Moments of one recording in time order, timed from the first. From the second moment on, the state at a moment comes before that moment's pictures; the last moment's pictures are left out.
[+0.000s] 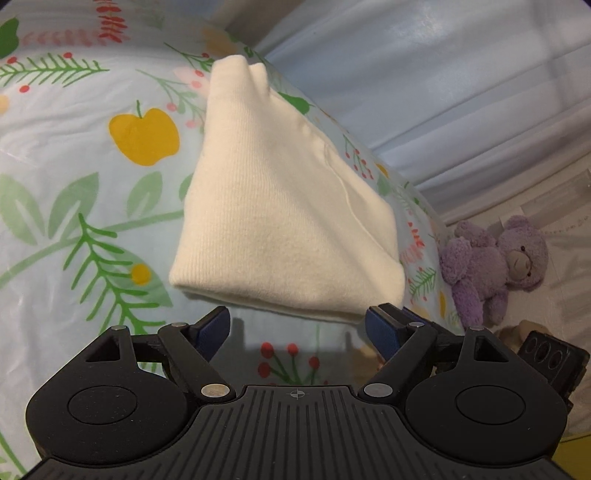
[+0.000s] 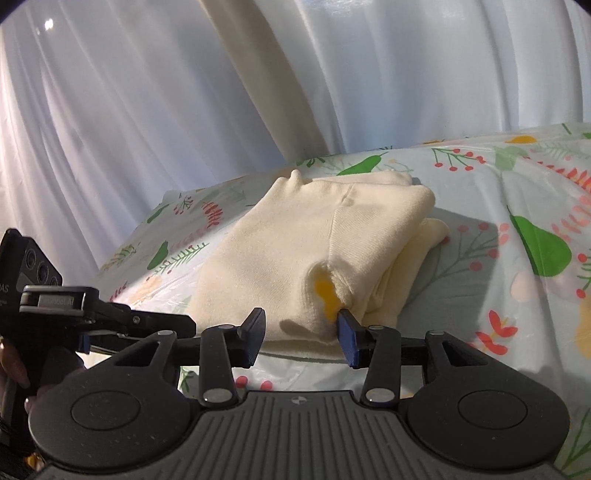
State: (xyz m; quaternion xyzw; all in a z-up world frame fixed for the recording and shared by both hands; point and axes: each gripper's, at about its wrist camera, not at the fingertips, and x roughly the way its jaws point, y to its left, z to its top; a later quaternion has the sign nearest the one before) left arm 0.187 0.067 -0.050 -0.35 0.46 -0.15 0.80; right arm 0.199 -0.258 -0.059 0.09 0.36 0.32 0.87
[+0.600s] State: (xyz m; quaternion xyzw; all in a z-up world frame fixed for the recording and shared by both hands) left arm 0.204 0.083 -0.063 -0.43 0.44 -0.14 0.77; right arm 0.191 -0.254 -0.036 0.00 0.32 0.38 0.87
